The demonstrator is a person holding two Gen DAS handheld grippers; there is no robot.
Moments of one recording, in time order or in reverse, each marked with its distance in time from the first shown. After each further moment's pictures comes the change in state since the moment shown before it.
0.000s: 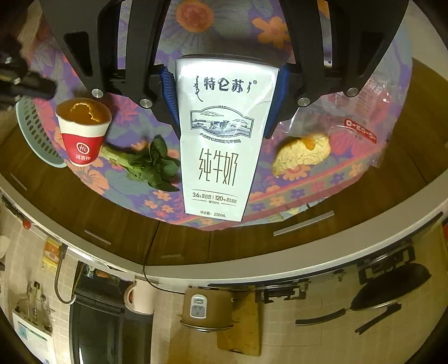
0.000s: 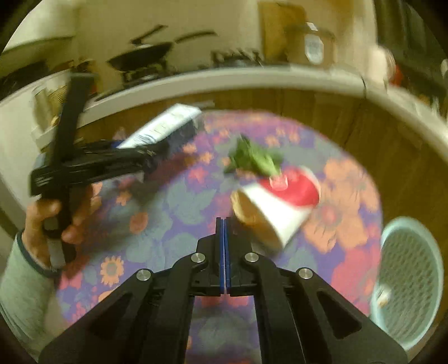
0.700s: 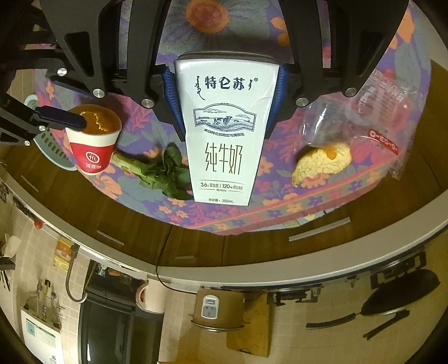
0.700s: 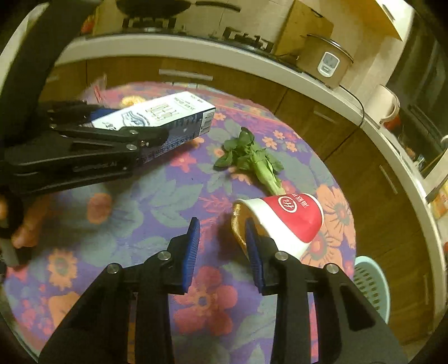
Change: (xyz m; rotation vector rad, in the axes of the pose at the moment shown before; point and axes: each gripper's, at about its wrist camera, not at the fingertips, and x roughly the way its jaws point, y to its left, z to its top) left arm 0.011 -0.001 -0.013 -0.004 -0.010 -0.085; right arm 0.047 0.057 0.019 -0.349 0.097 -0.308
